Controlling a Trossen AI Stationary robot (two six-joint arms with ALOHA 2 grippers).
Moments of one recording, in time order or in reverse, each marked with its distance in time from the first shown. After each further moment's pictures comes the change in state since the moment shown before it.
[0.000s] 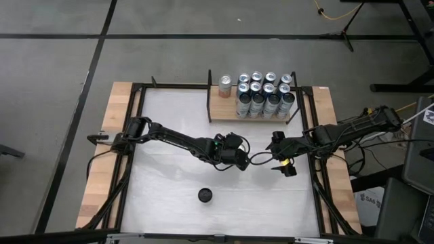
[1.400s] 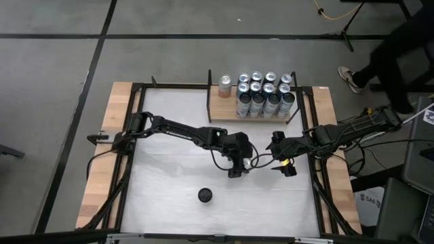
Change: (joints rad) left arm 0.106 0.002 -0.002 0.179 0.725 0.813; right arm 0.000 0.000 0.000 0.000 0.000 0.000
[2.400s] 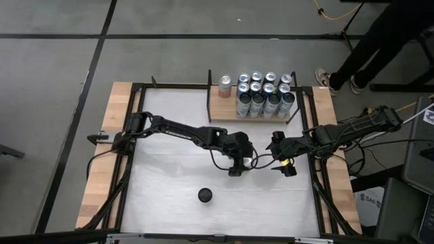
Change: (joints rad) left arm -0.002 -0.002 0.002 0.011 -0.063 0.091; right arm 0.000 0.000 0.000 0.000 0.000 0.000
